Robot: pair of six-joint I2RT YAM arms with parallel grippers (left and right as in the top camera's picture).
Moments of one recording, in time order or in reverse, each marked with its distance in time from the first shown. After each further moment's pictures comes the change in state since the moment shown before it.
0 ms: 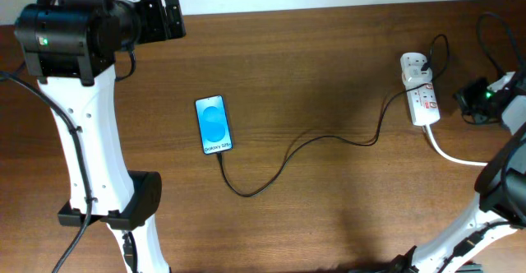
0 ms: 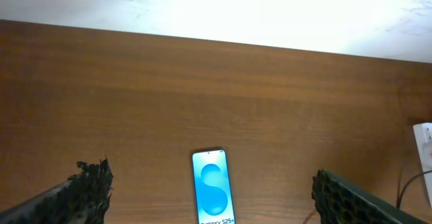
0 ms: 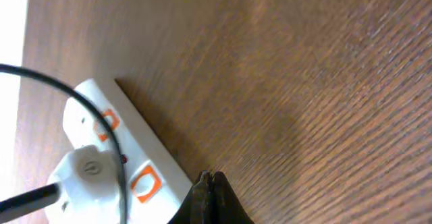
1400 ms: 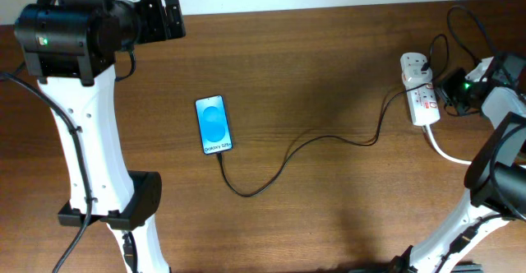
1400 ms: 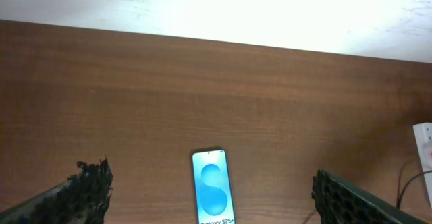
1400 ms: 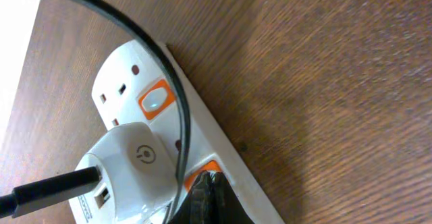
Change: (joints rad) left arm 0.000 0.000 0.000 0.000 0.000 0.000; right arm 0.111 0.021 0.004 0.048 0.000 -0.045
